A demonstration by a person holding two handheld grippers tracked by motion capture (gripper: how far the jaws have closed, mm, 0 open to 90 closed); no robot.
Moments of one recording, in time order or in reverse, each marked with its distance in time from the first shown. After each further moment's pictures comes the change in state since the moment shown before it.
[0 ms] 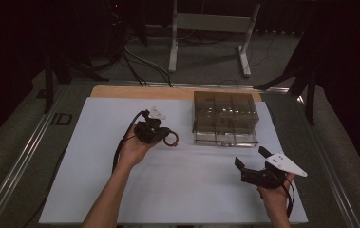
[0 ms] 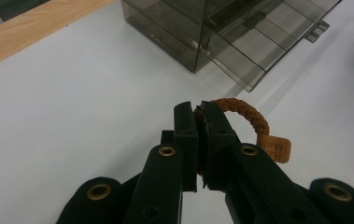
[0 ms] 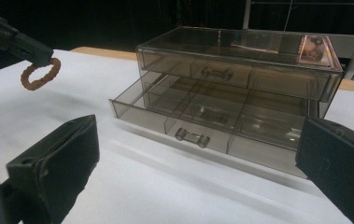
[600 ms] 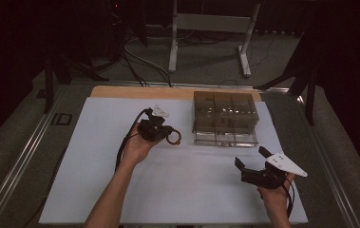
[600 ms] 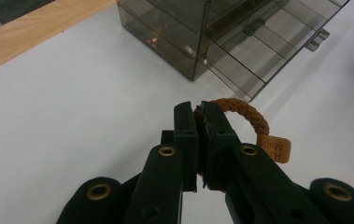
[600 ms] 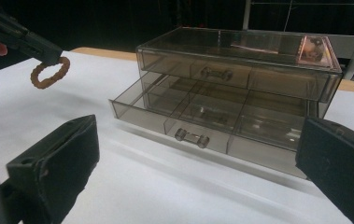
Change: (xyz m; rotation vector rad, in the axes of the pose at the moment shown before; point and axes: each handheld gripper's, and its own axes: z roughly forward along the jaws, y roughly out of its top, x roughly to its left) left arm -0.001 0.009 0.008 -0.004 -0.005 -0.005; right arm 0.000 0.000 0.000 -0.001 0.000 0.000
